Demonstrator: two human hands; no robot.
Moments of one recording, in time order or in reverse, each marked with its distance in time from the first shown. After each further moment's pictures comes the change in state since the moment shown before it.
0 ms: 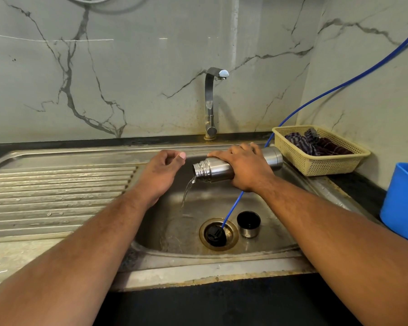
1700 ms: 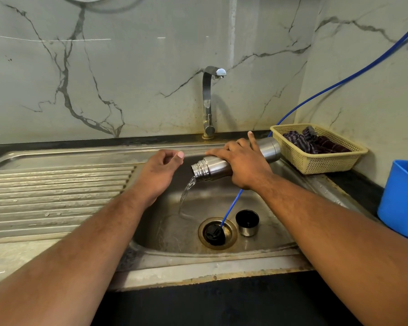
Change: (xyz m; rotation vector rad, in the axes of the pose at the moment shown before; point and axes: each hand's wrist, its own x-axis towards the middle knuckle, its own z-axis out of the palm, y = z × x) left_hand -0.002 0.001 -0.001 0.020 -0.010 -0.012; right_hand -0.002 -0.005 -0.011 -0.043 0.029 -0.024
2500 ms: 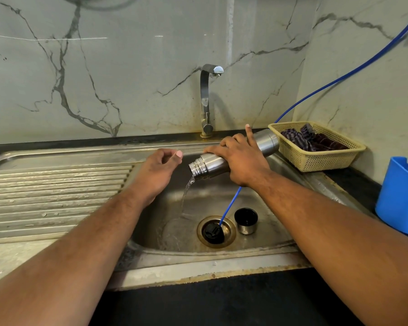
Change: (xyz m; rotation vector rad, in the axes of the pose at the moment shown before) left_hand 0.001 0.000 0.003 -0.002 -0.008 0.019; right_hand 0.001 -0.001 -0.004 -0.032 0.050 -0.033
